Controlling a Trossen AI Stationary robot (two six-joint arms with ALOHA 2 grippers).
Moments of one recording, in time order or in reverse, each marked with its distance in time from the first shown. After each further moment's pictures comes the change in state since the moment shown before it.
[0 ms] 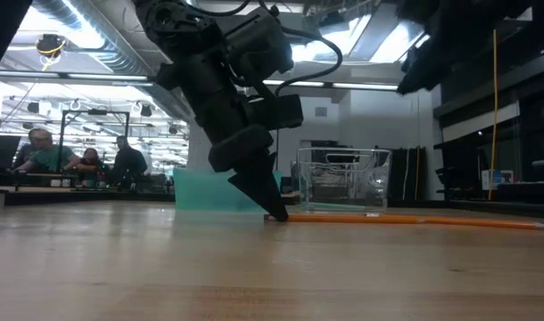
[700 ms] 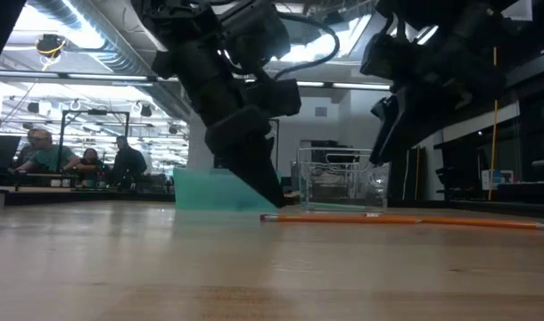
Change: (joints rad) left arm -0.018 -0.048 0.001 -0.020 0.013 -0.025; right arm -0.003 0.338 0.000 0.163 0.070 -0.115
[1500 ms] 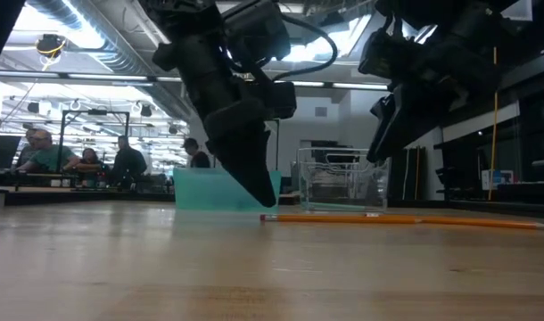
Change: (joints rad) left arm 0.011 -0.013 0.033 -0.124 0.027 -0.107; right arm 0.000 0.002 0.000 0.022 -0.001 0.029
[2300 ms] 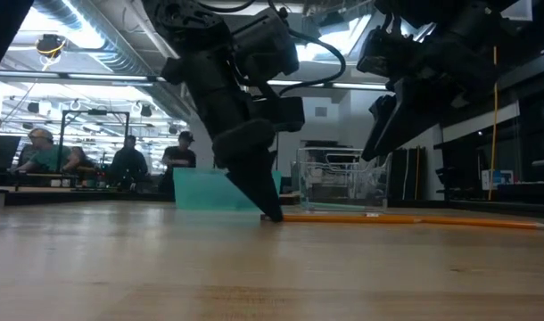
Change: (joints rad) left arm 0.007 0.100 0.008 0.028 0.015 0.031; right arm 0.000 0.000 0.000 0.018 0.000 0.002
